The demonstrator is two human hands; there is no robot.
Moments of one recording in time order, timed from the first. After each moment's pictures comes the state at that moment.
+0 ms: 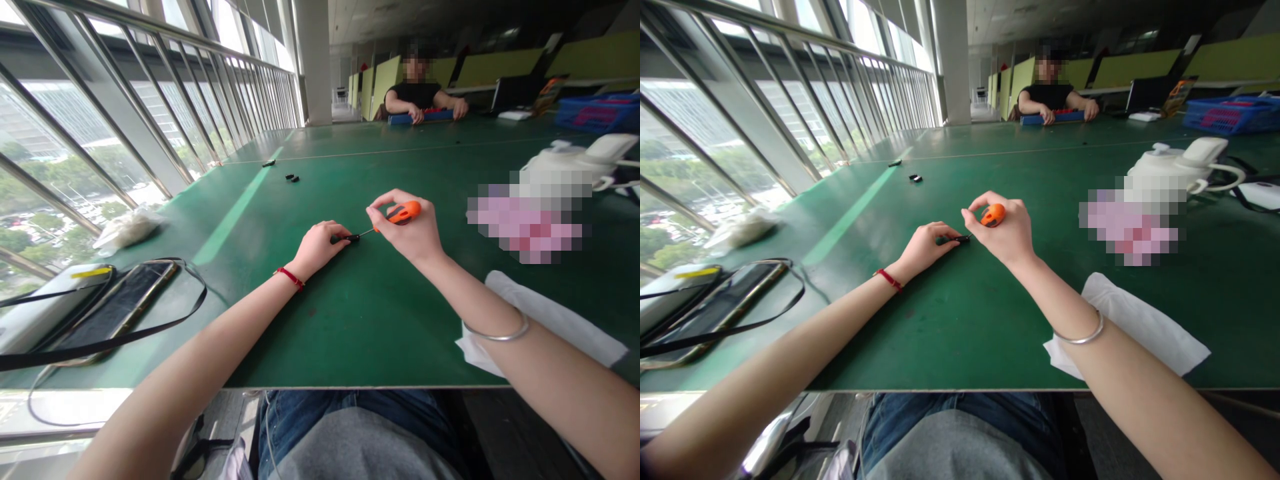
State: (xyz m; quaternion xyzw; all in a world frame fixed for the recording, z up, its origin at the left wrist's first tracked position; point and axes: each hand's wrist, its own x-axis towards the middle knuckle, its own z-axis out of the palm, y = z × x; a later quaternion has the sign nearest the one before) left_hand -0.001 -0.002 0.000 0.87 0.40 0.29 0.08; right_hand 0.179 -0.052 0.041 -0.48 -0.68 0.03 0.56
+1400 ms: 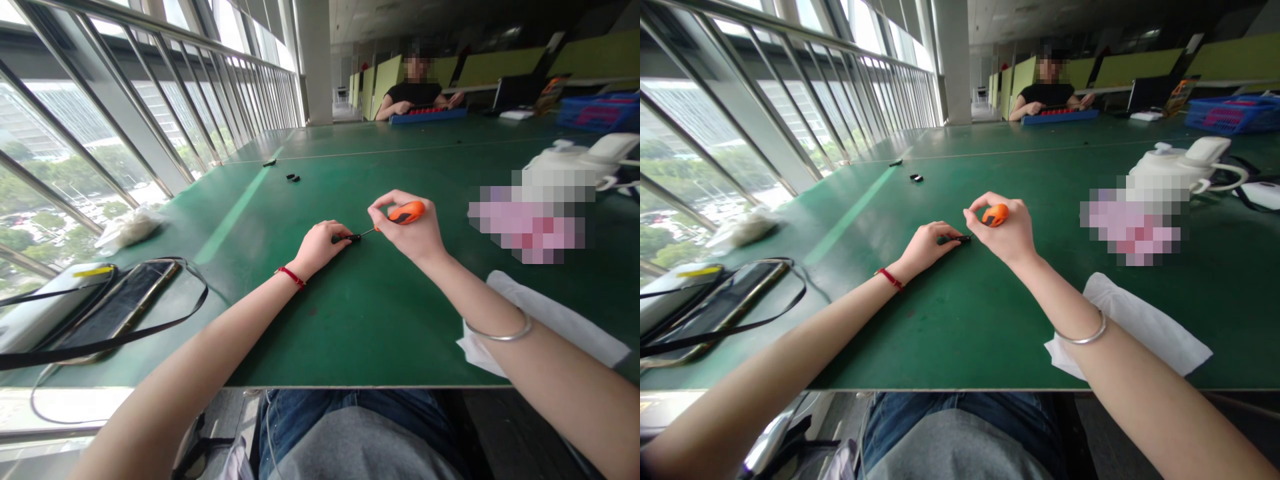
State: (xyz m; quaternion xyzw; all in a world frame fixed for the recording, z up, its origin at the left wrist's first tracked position) left_hand -0.001 -0.002 0.000 0.87 0.40 0.28 0.09; right_hand 0.180 -0.050 0.040 -0.47 -0.69 0.03 0.55
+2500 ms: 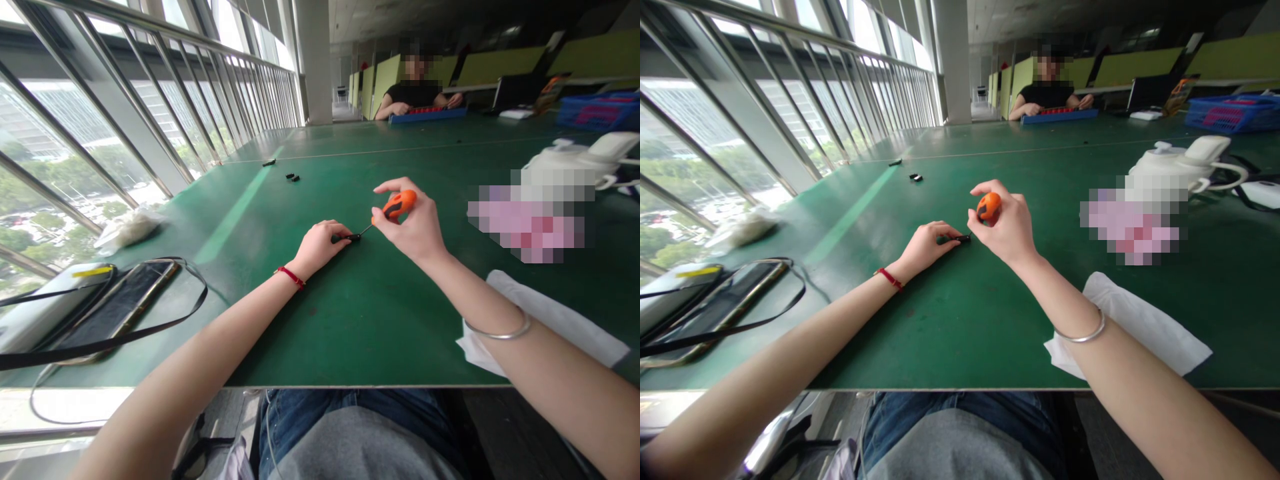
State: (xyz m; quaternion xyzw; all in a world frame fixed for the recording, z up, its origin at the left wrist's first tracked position) left_hand -0.001 -0.001 0.000 0.87 0.39 0.29 0.09; right_hand 0.182 -0.050 0.040 -0.46 -0.69 0.01 0.56
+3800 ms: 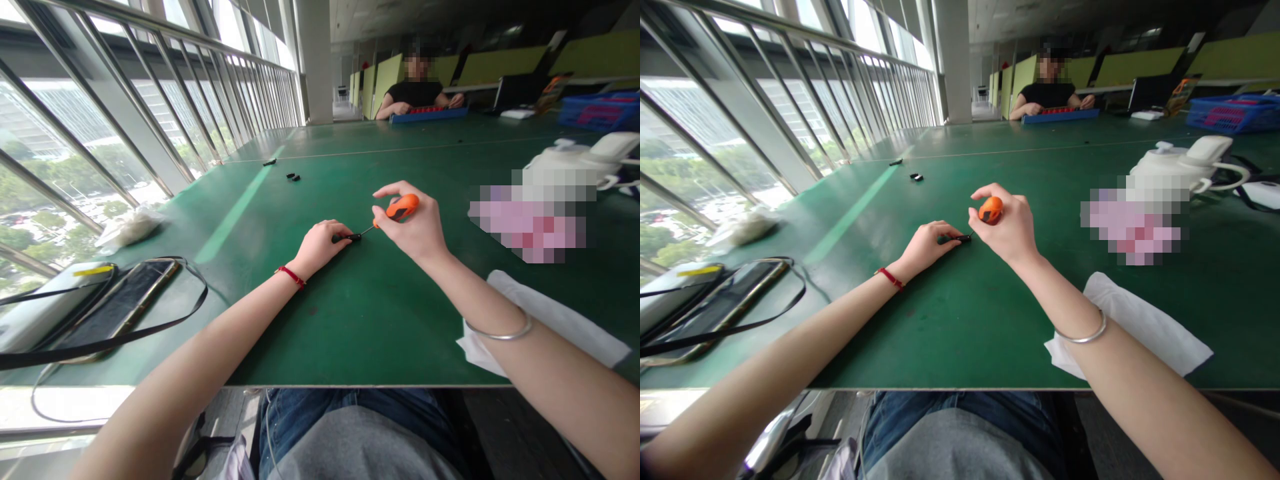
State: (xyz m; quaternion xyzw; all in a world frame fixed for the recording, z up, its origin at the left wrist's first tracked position) left_hand -0.001 0.000 -0.001 0.87 0.39 0.29 0.09; right_hand 0.181 -0.051 0.042 -0.47 -0.69 0.00 0.55
